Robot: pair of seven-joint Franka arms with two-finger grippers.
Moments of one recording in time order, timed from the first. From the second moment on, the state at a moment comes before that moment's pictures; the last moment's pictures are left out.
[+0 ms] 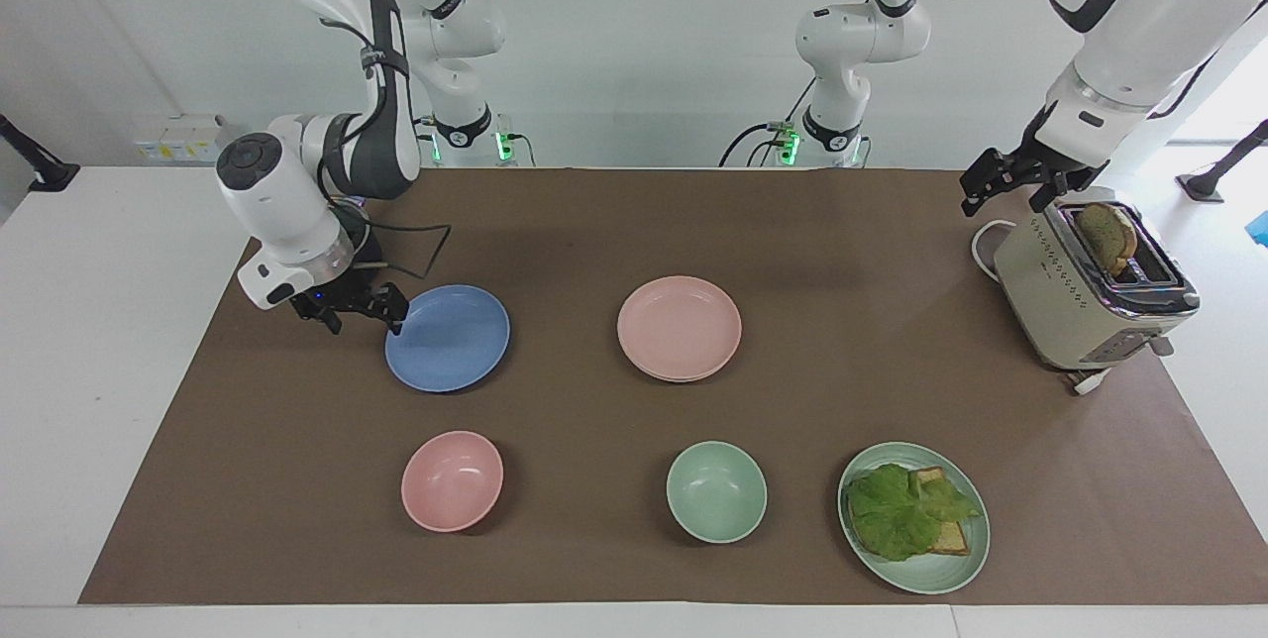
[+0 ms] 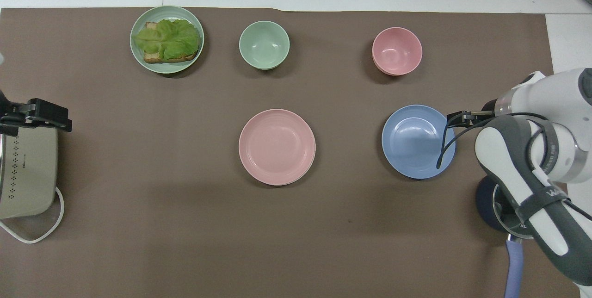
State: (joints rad) left arm 0.03 -0.01 -0.06 -1.59 -0.01 1.52 -0.04; right arm 0.03 0.20 -0.12 -2.05 0.11 2.25 -0.08
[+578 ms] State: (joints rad) left arm 0.03 -0.05 -0.09 -1.58 -0.01 1.50 -0.04; right arm 0.03 0.26 -0.12 -2.10 0.17 2.32 -0.14
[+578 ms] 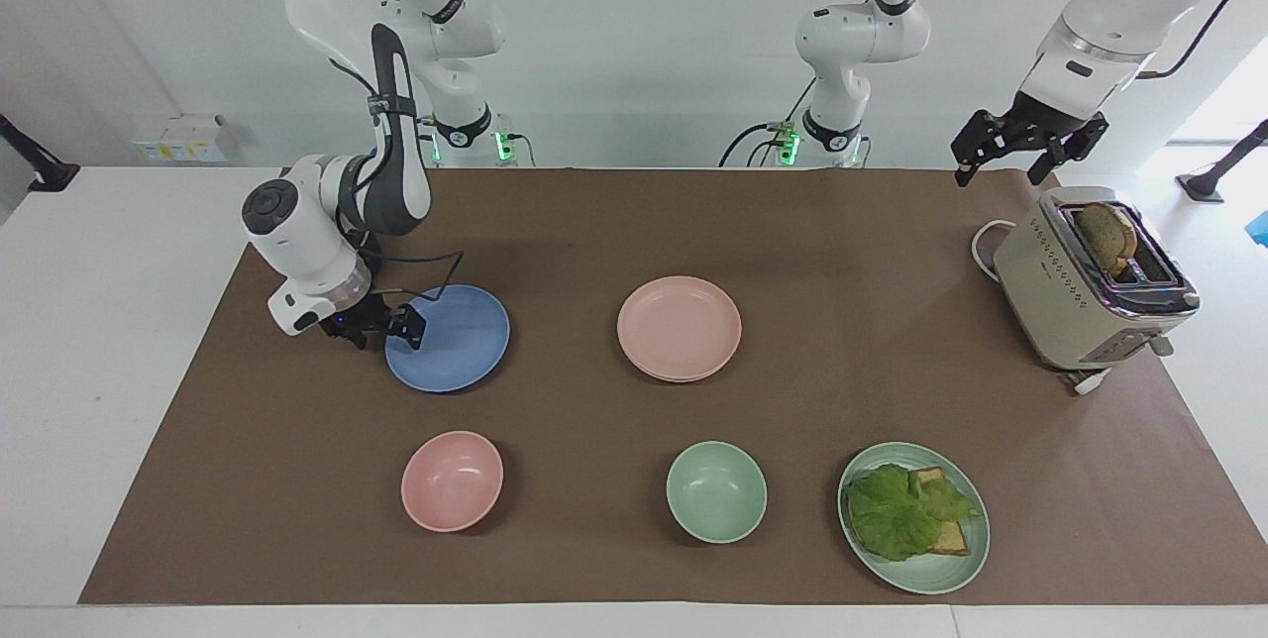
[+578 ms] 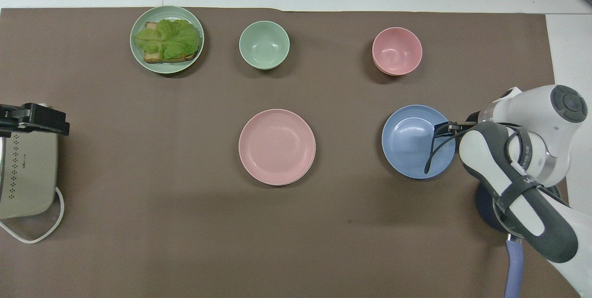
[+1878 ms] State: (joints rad) left arm 0.04 -0.05 -0.07 -1.58 -0.01 1.50 -0.04; right arm 0.02 0.07 -0.11 -1.95 0.17 1.98 -0.19
